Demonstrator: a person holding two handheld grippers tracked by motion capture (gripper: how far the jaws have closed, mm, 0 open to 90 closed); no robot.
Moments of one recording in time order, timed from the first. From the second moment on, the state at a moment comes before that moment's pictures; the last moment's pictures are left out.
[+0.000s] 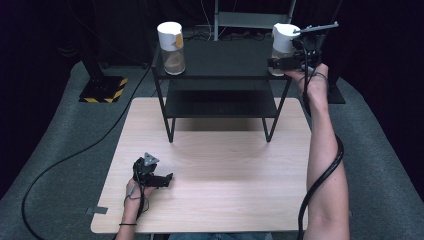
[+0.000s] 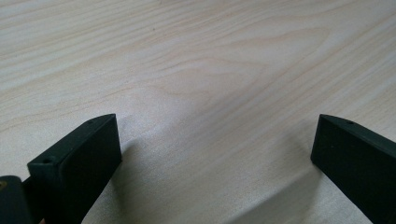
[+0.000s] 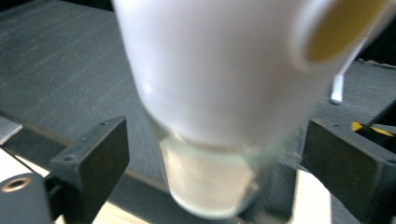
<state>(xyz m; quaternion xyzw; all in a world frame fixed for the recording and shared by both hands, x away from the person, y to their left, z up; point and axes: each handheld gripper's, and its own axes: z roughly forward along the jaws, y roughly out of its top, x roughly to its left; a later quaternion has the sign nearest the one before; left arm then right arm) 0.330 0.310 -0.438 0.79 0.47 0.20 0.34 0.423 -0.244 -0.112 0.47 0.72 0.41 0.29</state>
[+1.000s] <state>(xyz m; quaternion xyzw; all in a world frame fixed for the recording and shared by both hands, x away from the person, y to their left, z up) 0.330 0.309 -0.438 0.79 0.47 0.20 0.34 0.360 -0.291 -0.270 0.44 0.83 0.29 0.18</state>
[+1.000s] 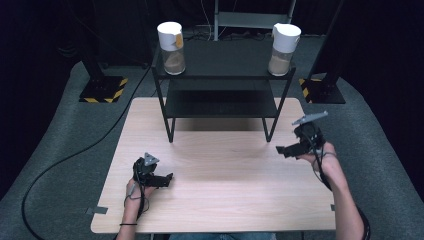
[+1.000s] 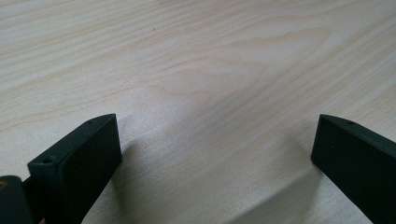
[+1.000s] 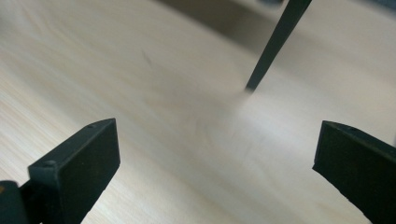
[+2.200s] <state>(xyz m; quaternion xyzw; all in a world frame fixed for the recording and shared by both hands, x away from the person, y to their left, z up) 0.329 0.309 -0.438 0.79 0.47 0.20 0.34 0.279 -0.291 -0.440 0.49 0.75 0.37 0.23</state>
